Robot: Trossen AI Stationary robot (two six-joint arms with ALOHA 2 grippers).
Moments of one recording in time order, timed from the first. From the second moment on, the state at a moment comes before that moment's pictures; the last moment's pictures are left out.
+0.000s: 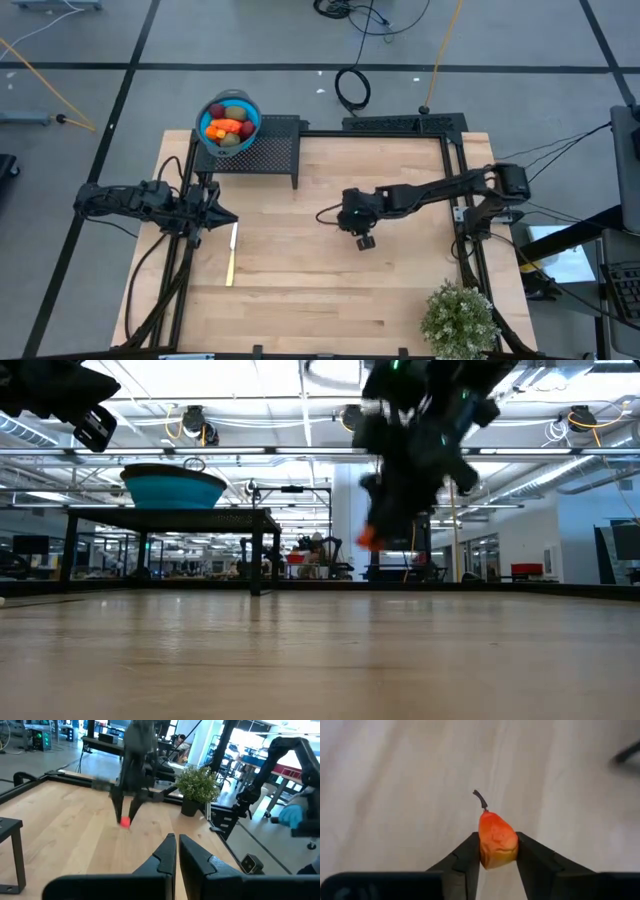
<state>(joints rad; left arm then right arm) -0.17 0.11 0.30 -0.26 0.00 -0.25 -0.02 1.65 1.01 -0.29 -0.06 -0.29</state>
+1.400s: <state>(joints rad) -0.17 0.11 0.30 -0.26 0.00 -0.28 -0.11 1.20 1.01 0.91 -0.64 0.84</state>
